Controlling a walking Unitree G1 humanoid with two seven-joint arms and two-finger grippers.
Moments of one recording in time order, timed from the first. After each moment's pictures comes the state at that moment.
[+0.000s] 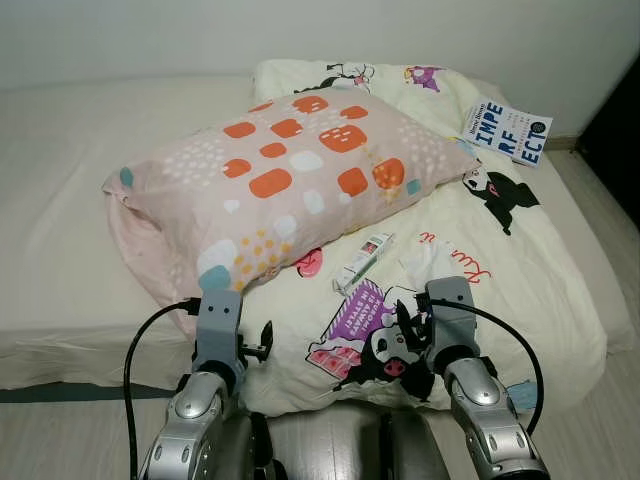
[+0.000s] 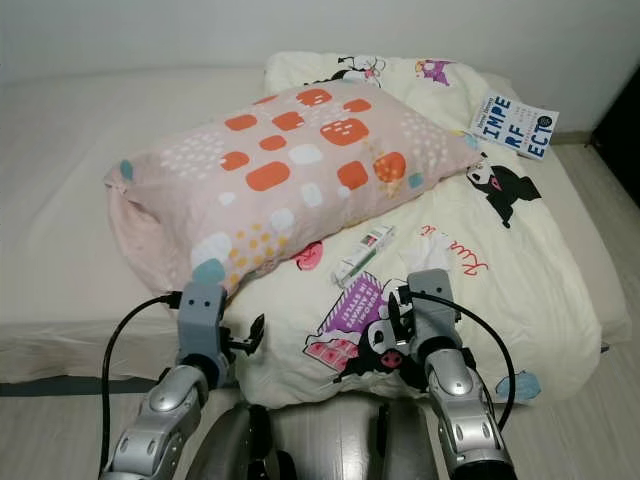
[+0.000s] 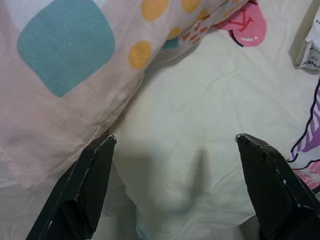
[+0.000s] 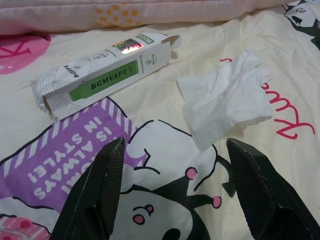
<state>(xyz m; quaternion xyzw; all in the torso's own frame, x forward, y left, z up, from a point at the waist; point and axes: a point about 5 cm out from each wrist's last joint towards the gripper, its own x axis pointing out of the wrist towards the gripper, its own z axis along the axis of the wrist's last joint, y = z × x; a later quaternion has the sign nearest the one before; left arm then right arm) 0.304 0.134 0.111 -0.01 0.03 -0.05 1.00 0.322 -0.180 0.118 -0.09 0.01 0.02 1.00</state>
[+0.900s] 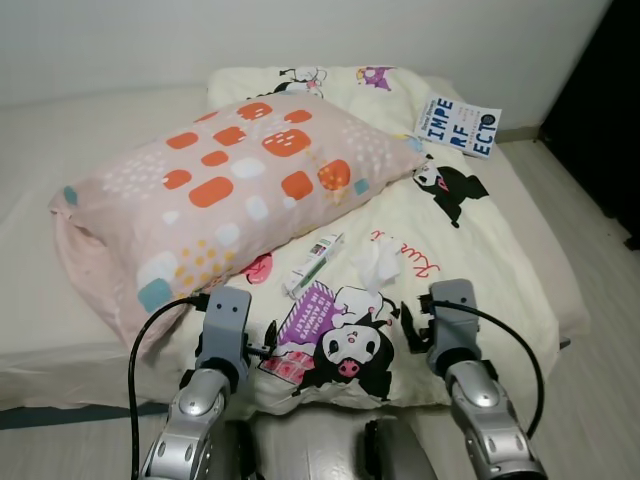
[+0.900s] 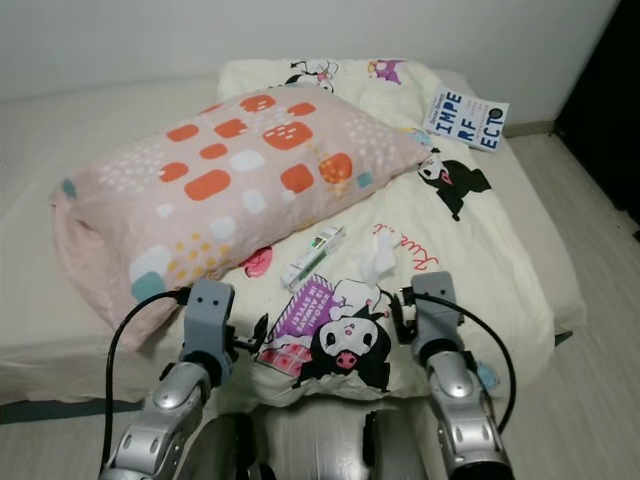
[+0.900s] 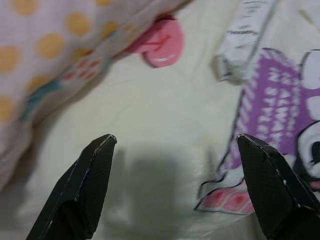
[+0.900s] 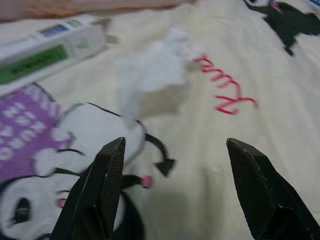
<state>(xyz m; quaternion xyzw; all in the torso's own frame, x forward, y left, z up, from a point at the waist) 0.305 0.133 0.113 0.03 0.03 -0.06 1.00 0.322 -0.176 0.113 -0.09 0.01 0.02 1.00</state>
